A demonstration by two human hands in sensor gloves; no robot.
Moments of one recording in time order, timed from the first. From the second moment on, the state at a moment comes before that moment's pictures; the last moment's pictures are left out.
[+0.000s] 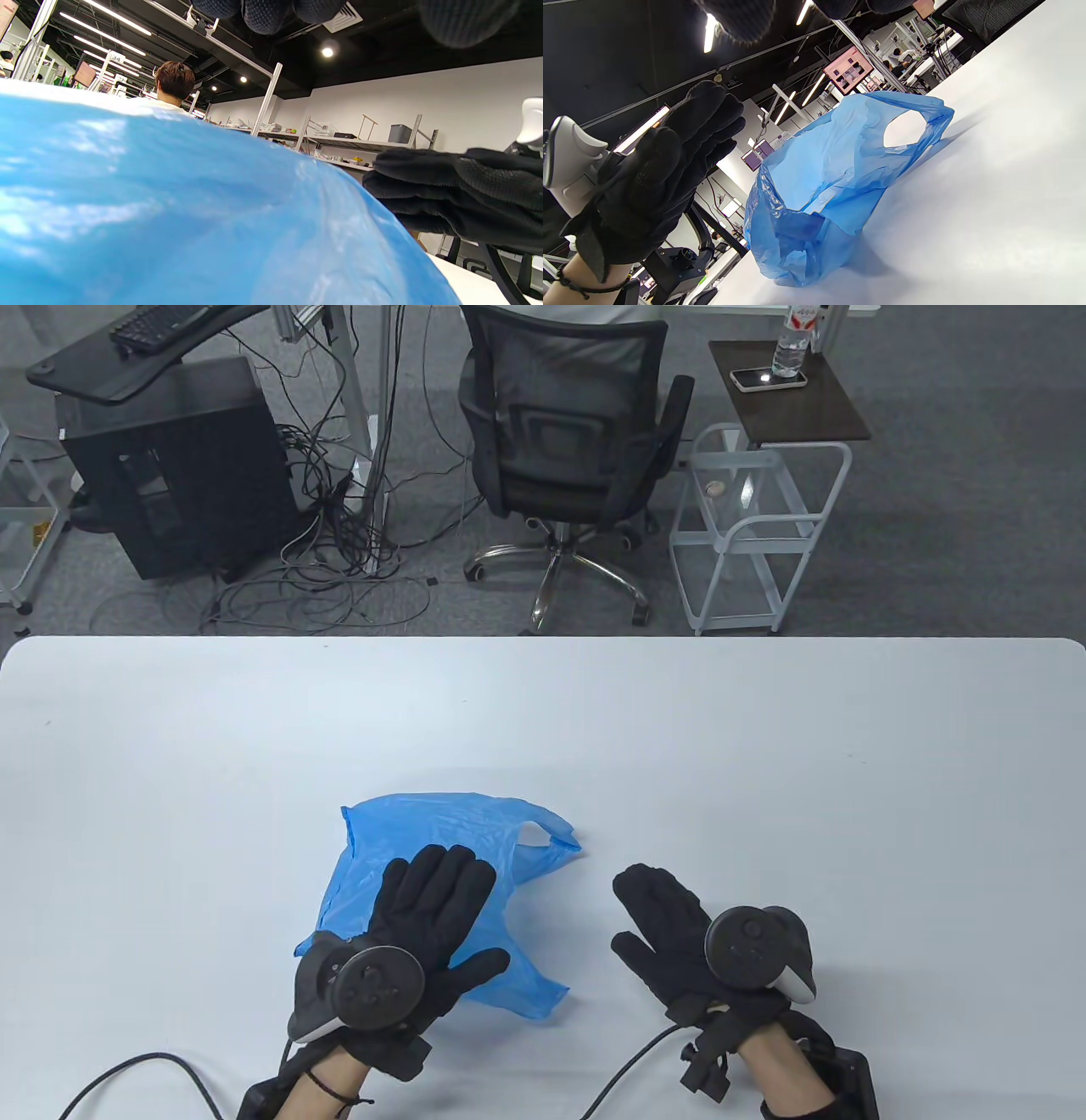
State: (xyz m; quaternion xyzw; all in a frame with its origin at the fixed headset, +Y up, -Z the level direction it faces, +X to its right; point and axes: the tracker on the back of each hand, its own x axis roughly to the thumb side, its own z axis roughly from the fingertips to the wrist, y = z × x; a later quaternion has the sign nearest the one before) left_hand -0.176 -0.684 -0.235 0.11 -0.26 0.23 0.93; right_hand 0.146 -0.731 -0.266 0.30 0.05 0.86 0.40
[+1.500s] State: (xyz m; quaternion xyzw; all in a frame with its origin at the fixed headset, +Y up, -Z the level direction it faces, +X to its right) left_hand -0.318 -0.754 -0.290 -0.26 0.05 0.22 0.94; right_hand 0.161 -0.744 -0.277 0.26 0.11 0.86 0.42
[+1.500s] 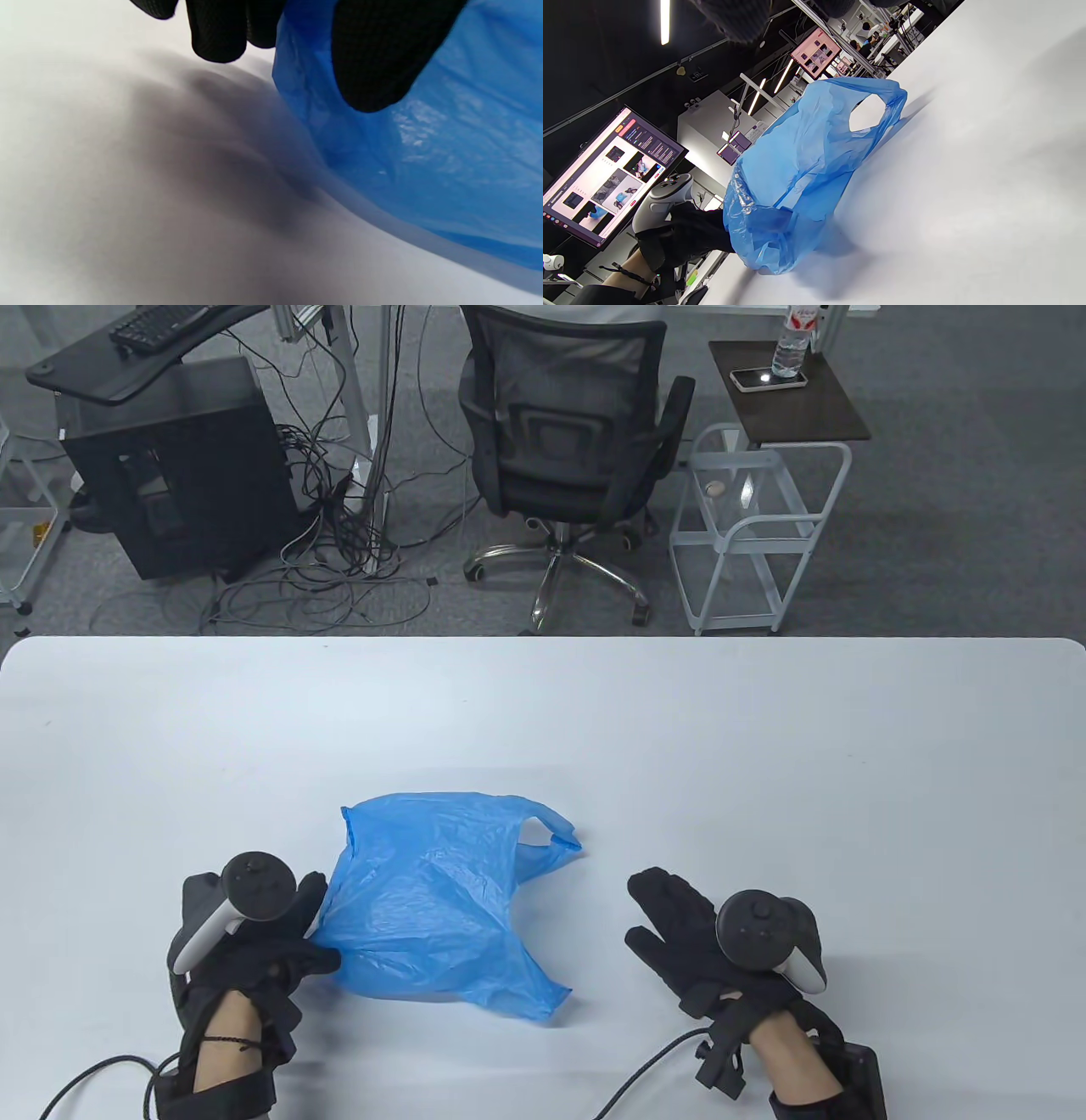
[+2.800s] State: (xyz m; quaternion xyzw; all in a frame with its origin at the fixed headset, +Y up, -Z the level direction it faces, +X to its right) left_hand -0.250 -0.727 -0.276 0.06 -0.07 0.31 0.95; right_hand 0.168 -0.740 -0.279 0.26 0.10 0.86 0.43
